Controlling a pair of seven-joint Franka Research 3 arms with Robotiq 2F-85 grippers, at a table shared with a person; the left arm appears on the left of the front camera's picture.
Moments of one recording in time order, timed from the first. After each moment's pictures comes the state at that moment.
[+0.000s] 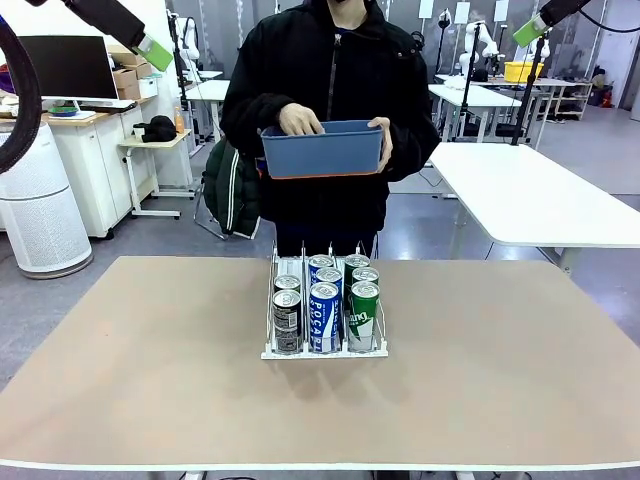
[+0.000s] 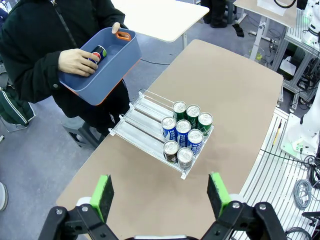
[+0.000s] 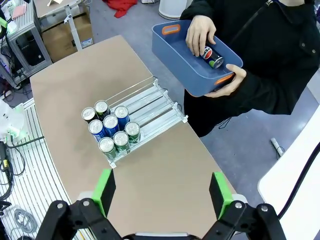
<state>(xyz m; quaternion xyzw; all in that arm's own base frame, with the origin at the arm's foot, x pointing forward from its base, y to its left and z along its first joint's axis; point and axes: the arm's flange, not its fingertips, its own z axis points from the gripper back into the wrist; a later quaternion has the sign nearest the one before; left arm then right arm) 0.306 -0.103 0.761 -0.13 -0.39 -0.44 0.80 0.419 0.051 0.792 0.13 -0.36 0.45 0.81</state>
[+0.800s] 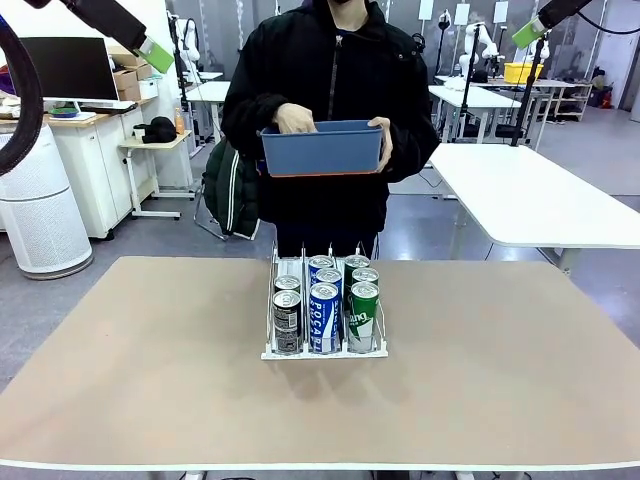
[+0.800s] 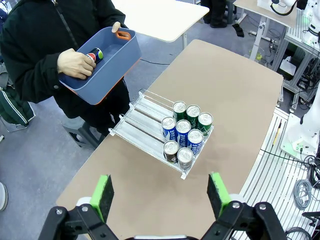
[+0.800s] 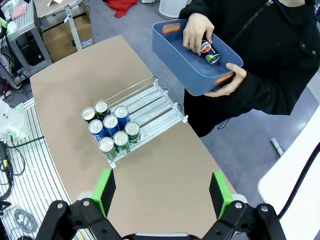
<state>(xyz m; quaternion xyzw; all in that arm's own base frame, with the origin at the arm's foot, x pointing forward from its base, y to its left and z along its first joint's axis) 0.306 -0.103 0.761 -0.13 -0.39 -0.44 0.80 0.419 0.051 0.792 0.13 -0.36 0.45 0.81</state>
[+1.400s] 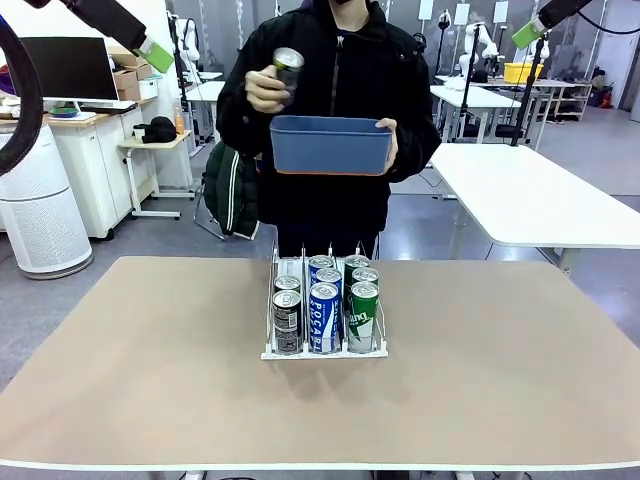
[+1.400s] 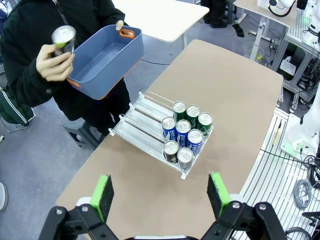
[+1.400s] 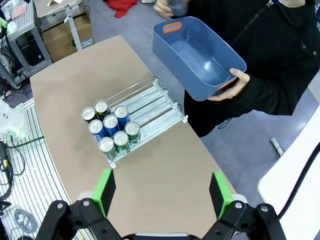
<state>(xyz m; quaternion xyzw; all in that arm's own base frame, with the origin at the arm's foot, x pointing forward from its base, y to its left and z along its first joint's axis) 0.306 -0.103 0.761 -0.13 -0.39 -0.44 0.80 0.419 0.051 0.792 0.13 -0.36 0.45 0.81</state>
